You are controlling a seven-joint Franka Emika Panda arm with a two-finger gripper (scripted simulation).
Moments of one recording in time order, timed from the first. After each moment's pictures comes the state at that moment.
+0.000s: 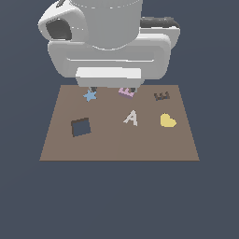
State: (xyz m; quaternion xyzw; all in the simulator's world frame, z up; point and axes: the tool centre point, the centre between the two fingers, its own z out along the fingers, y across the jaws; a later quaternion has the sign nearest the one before) arm 0.010 -0.014 0.188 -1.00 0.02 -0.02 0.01
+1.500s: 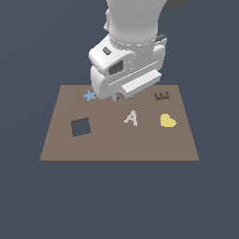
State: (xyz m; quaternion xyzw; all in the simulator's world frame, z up) arm -0.040 0.027 0.117 -0.96 -0.28 -0.01 0.00
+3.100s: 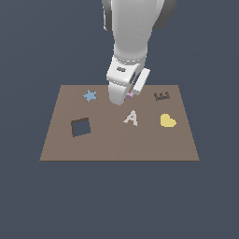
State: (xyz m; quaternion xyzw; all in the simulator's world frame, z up) arm -0.101 0.028 0.044 -0.84 -0.54 0.00 0.00
